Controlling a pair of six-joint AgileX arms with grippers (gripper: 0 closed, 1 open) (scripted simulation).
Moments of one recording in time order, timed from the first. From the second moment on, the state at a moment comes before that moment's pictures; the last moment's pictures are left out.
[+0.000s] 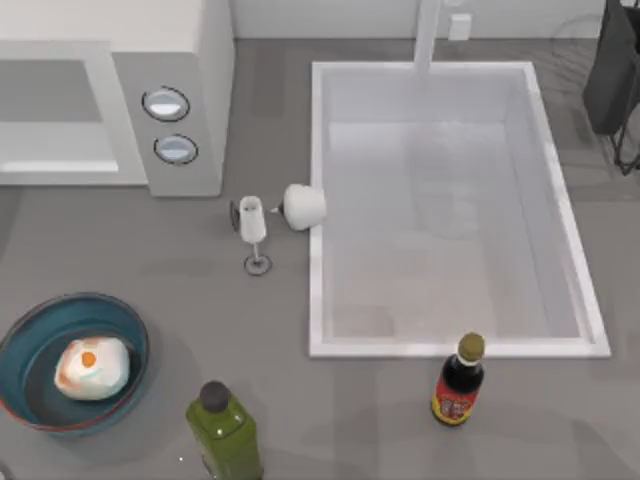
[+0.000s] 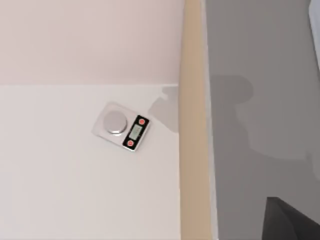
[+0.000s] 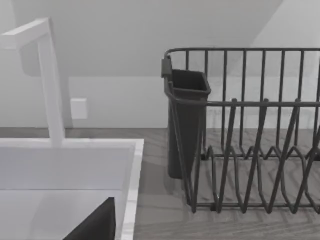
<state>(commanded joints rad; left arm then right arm) 1.05 1.75 1.38 -0.75 0.66 0.92 0.00 0.00 0.00 0.00 0.00 0.00</state>
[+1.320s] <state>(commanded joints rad) 1.05 1.88 1.13 -0.39 0.67 0.93 0.00 0.00 0.00 0.00 0.00 0.00</state>
